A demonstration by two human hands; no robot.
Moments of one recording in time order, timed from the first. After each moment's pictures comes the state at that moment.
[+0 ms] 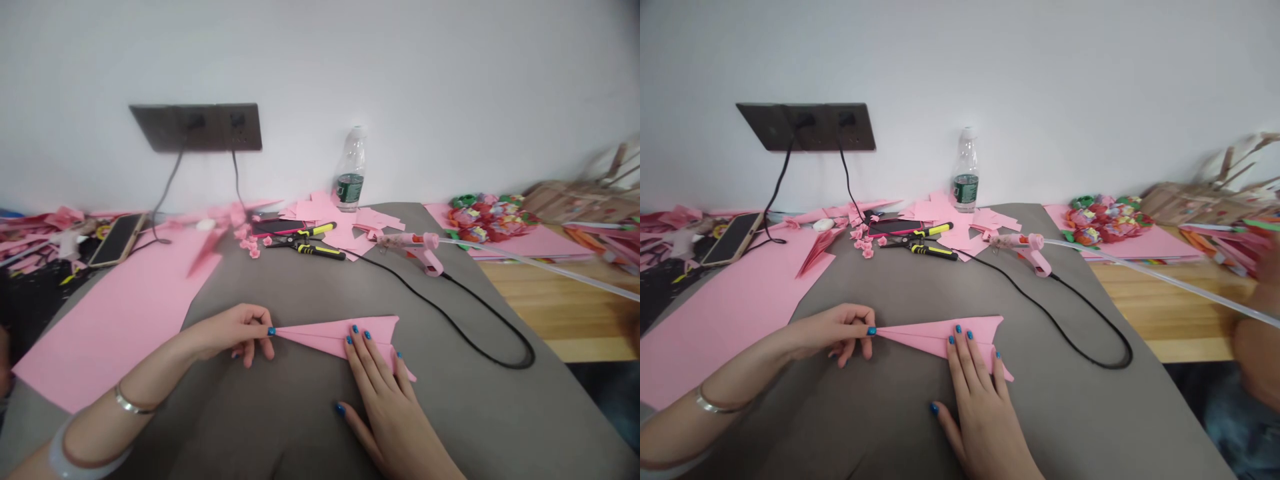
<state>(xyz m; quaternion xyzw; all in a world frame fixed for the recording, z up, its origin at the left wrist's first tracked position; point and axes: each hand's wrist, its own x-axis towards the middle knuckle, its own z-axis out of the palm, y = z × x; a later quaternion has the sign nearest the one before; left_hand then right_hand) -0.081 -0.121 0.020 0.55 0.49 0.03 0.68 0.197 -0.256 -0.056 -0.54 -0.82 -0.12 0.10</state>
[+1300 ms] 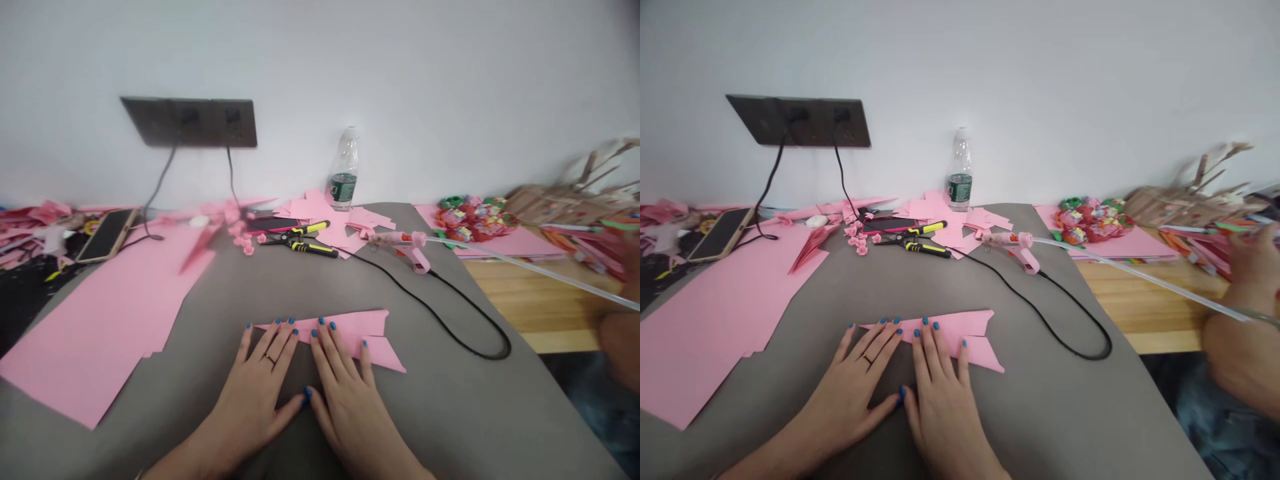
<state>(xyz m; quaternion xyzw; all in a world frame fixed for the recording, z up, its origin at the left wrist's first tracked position) -0.041 -0.220 -0.033 0.91 0.40 0.12 -0.05 0.160 -0.250 -0.044 -0.53 -0.83 -0.09 0.11</state>
